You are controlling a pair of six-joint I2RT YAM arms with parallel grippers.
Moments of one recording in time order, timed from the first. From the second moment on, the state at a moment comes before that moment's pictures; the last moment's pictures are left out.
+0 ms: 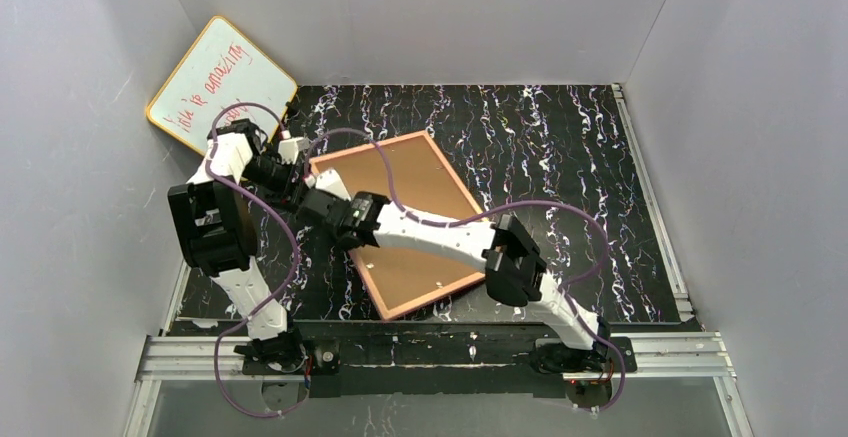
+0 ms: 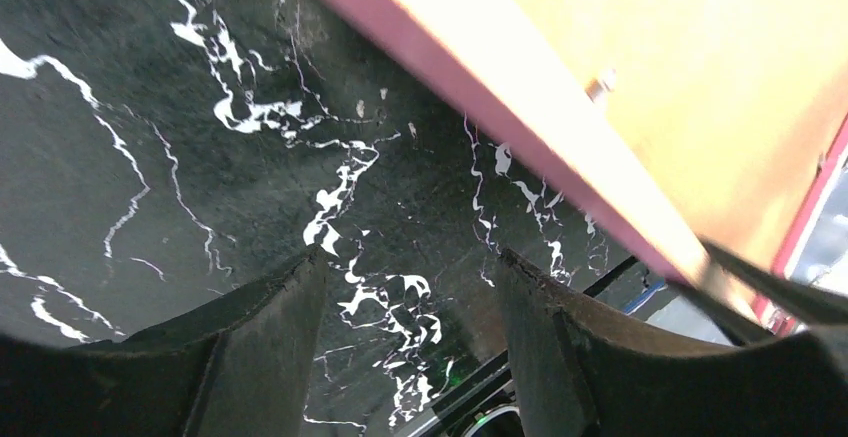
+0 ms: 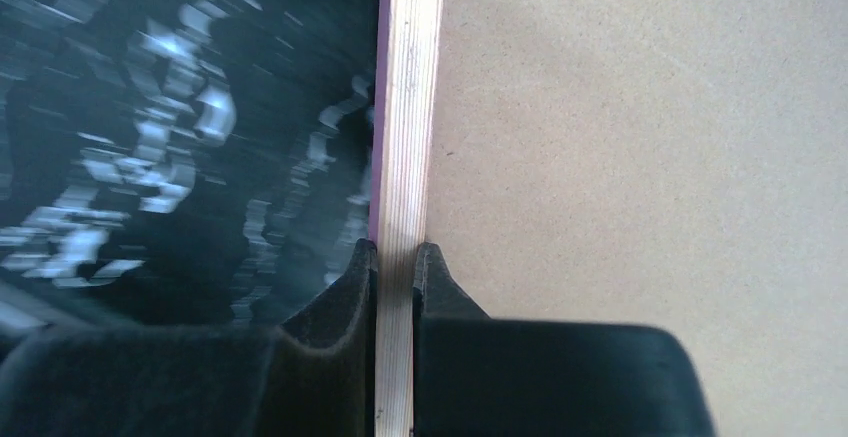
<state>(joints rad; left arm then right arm) 0.22 1.88 1.44 -1.15 0.56 0.54 1.28 2.30 2.13 -0.92 0.43 0.55</state>
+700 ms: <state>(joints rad) 0.30 1.62 1.61 -1.05 0.69 0.18 0.98 1.82 1.80 -0.35 -0.04 1.06</state>
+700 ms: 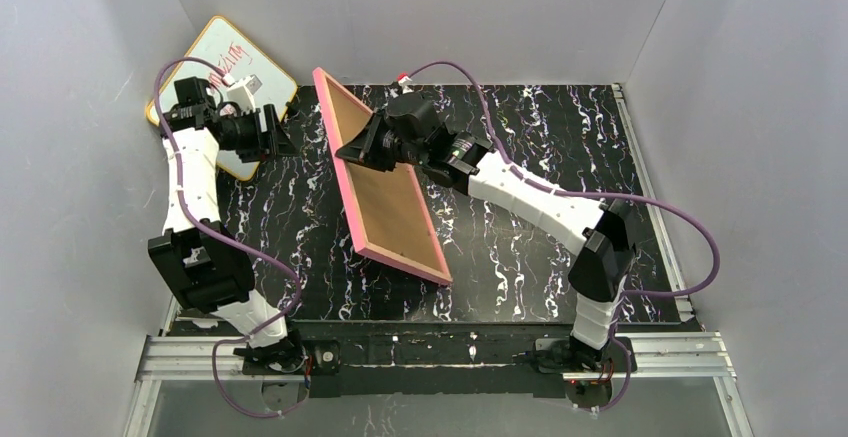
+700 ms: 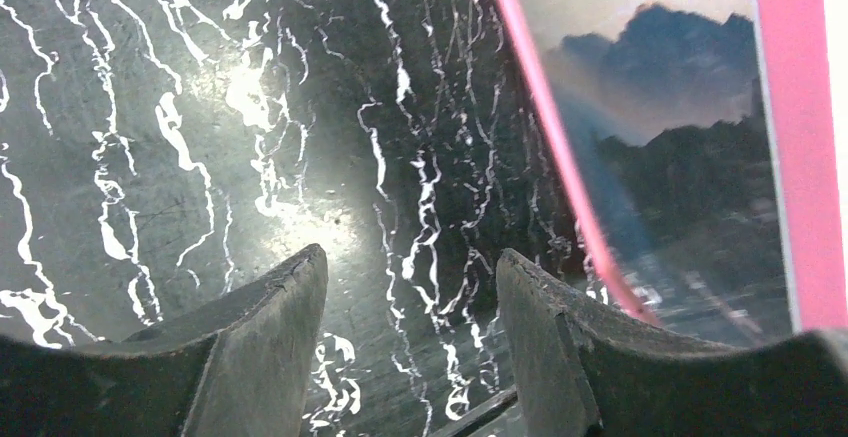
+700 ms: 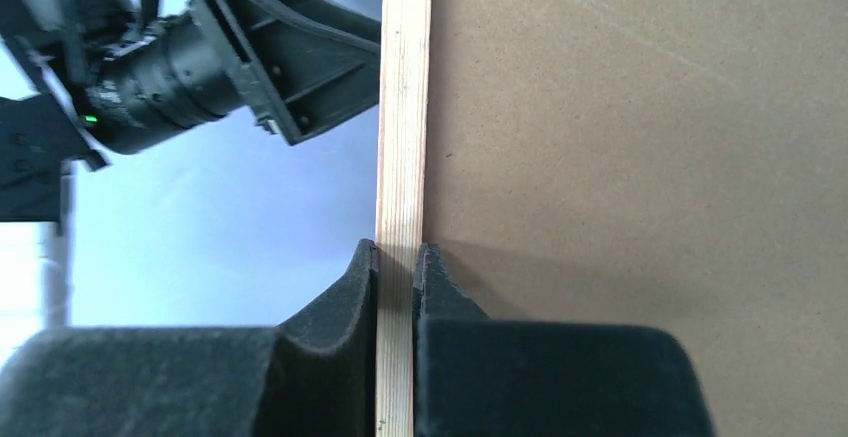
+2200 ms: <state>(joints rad) -0.07 1.80 1.88 -1.05 0.47 0.15 0.85 1.81 1.93 -0.87 0.07 0.55</state>
